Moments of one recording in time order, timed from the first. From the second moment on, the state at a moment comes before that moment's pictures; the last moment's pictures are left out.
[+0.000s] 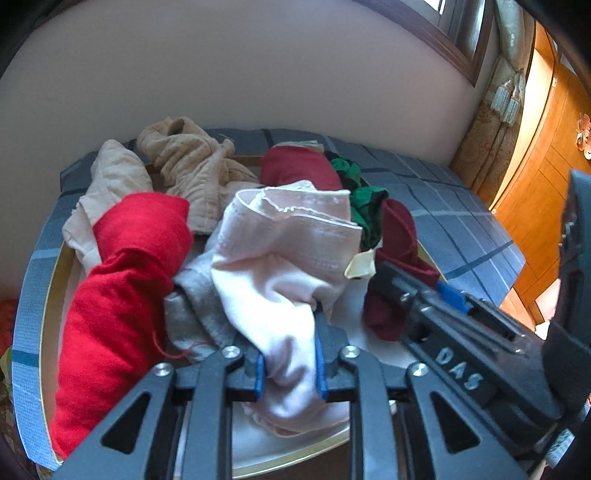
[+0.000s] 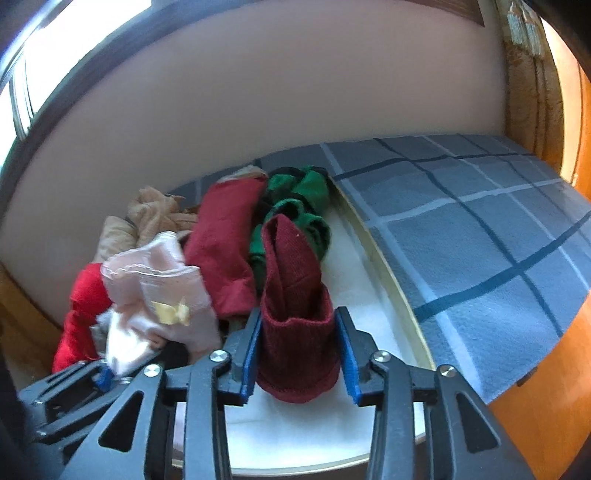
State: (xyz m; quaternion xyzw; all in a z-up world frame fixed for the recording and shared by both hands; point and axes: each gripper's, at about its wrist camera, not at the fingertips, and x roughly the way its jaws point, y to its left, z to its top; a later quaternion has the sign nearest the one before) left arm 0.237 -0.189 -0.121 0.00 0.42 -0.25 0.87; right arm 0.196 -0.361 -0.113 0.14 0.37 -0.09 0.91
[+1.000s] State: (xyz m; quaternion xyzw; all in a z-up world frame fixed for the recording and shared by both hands) left arm 0.208 -0.147 -0.093 0.04 0.35 -0.17 0.92; right arm 0.144 -0.361 -0.073 0.18 0.27 -0.09 0.94
